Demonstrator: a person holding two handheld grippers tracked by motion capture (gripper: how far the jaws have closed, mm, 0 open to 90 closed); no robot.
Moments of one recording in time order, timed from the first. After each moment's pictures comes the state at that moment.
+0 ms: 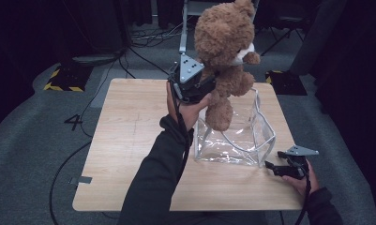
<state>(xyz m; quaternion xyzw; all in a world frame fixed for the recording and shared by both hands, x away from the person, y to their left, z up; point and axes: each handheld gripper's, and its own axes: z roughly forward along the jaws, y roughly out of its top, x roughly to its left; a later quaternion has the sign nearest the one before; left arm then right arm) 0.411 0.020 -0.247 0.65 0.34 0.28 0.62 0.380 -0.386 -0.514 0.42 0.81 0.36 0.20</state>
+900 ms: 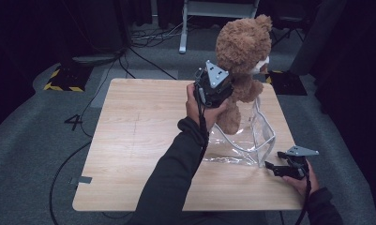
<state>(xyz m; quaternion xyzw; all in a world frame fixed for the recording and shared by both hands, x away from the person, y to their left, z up) 0.424 -0.024 -0.272 0.68 0.35 0.31 0.56 0.379 -0.386 -0.514 0.42 0.81 0.36 0.20</state>
